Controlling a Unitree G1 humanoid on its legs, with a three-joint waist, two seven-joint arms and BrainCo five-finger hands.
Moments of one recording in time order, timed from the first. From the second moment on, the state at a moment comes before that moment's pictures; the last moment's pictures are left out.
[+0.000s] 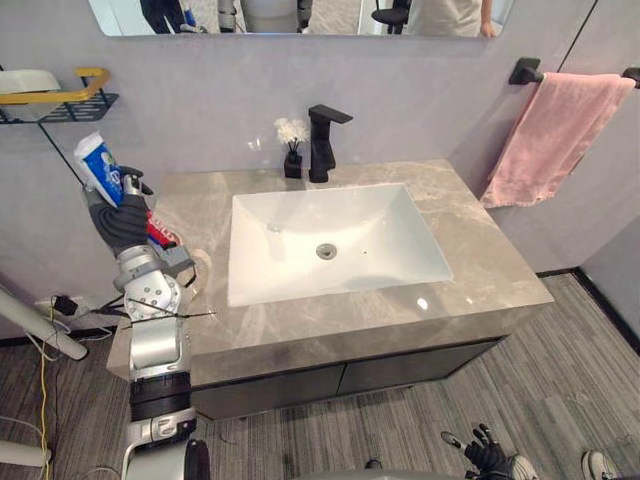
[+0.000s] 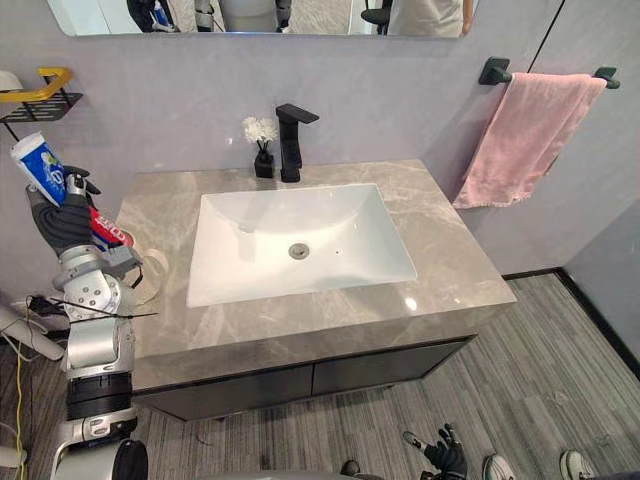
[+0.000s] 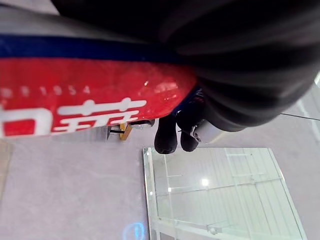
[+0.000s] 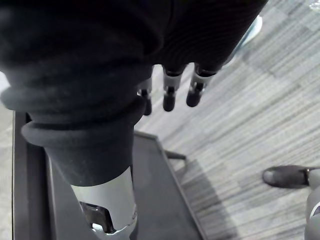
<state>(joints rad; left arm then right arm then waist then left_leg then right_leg) -0.28 0.24 0.32 -0.01 -0.03 -0.12 0.39 0.31 0.00 -0.34 0.62 0.07 -0.04 -0.04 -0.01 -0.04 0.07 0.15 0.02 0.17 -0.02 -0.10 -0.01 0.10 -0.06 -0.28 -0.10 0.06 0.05</state>
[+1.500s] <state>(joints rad) -0.04 0.12 0.39 -0.42 -0.03 -0.22 0.40 0.30 -0.01 -0.34 0.62 0.04 -0.04 -0.02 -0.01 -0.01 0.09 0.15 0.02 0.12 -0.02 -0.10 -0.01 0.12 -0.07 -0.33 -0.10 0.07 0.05</state>
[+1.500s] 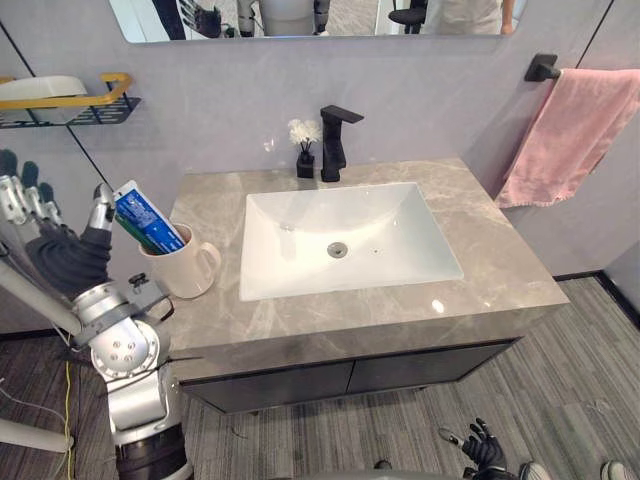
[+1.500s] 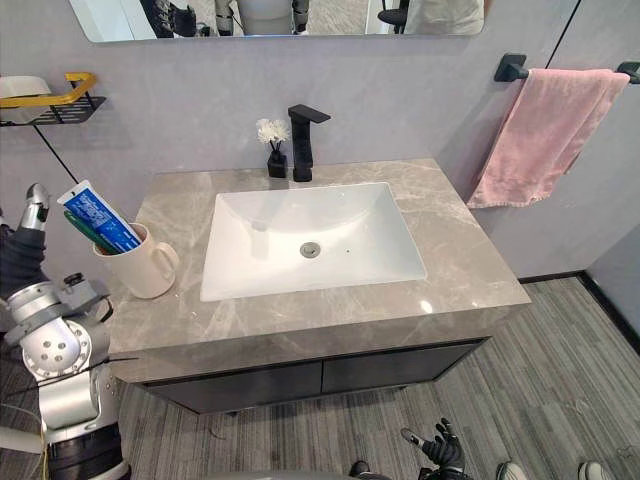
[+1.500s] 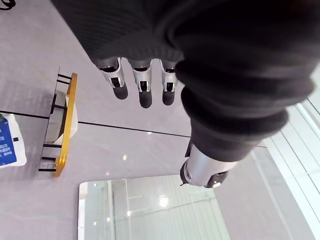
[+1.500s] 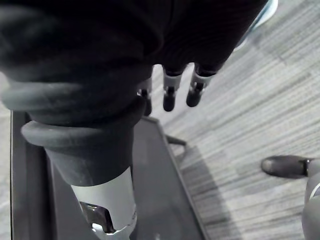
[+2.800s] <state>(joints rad) 0.17 -0.02 0.13 -0.07 -0.16 -0.18 0.28 0.30 0.03 -0.28 0.60 0.03 -0.04 -0.04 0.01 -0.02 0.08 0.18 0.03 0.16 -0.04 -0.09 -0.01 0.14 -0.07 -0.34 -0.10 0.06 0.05</state>
